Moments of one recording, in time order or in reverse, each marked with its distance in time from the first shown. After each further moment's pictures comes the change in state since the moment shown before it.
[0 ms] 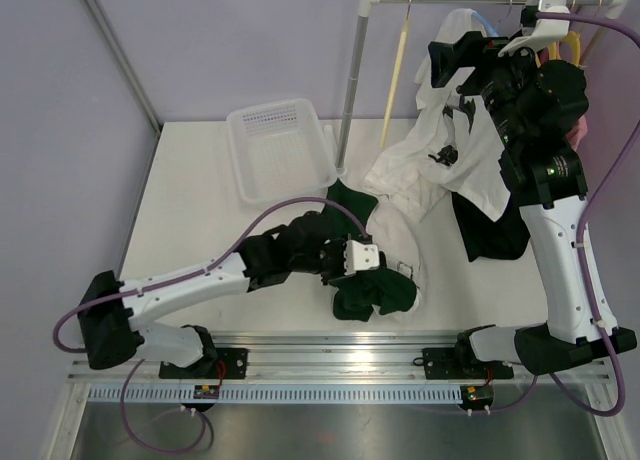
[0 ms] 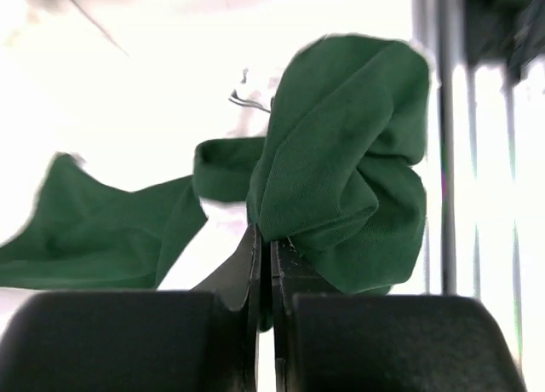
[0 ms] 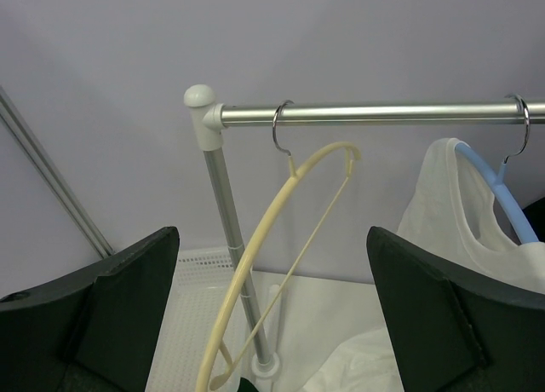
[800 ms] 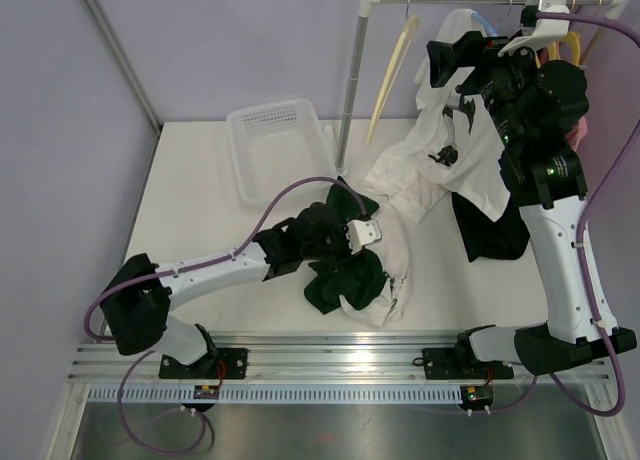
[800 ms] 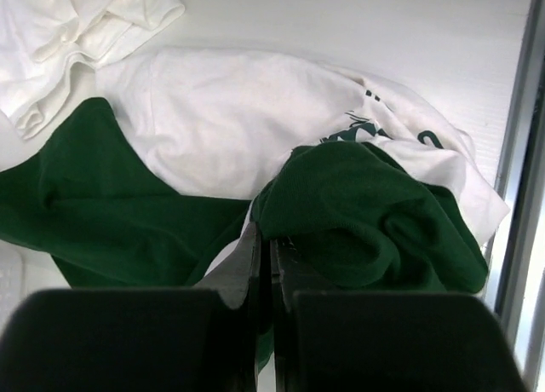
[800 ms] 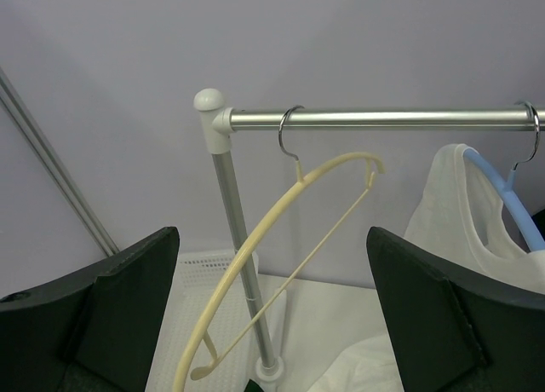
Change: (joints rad) left arm 0.100 0.100 -0.037 0.182 -0.049 -0.137; right arm -0.001 0.000 -0.002 0.015 -0.018 0.005
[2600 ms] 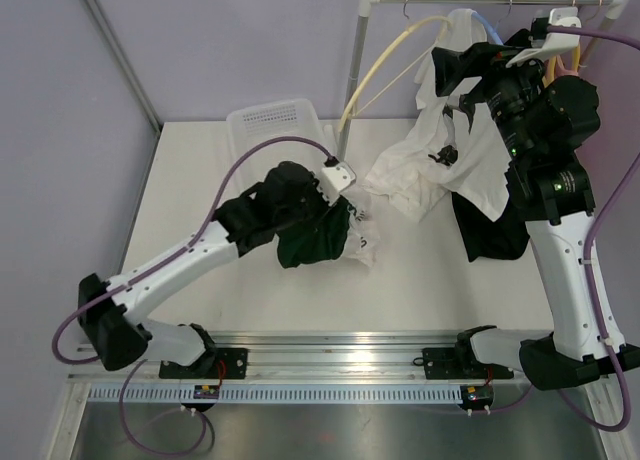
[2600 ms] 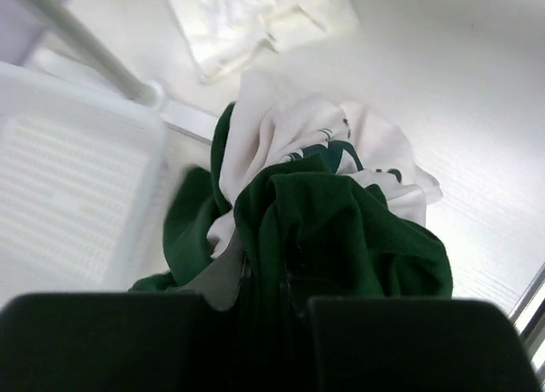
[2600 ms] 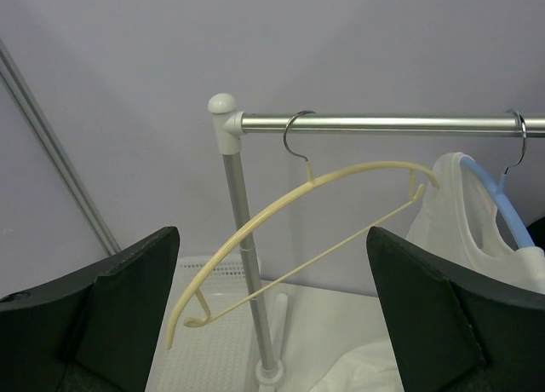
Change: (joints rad) left arm 0.108 -0.065 0.284 -0.350 -0.217 -0.094; right arm 0.000 -0.078 -0.072 0.035 -0.017 -0.012
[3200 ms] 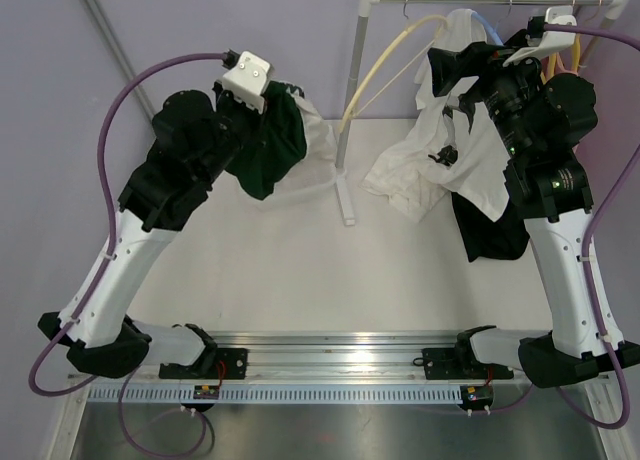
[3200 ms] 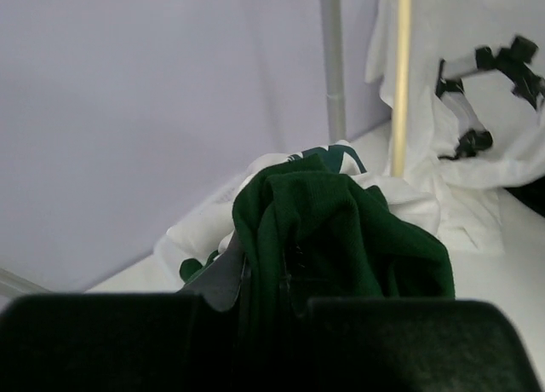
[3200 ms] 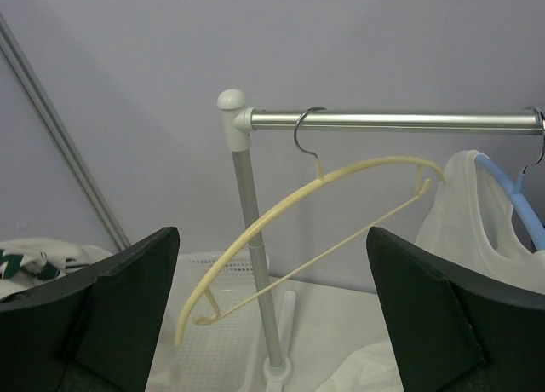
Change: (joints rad) left arm 0.200 -0.095 0.544 -0.121 -0.201 0.015; right arm 0.000 0.014 0.009 -0.004 -0.026 0.014
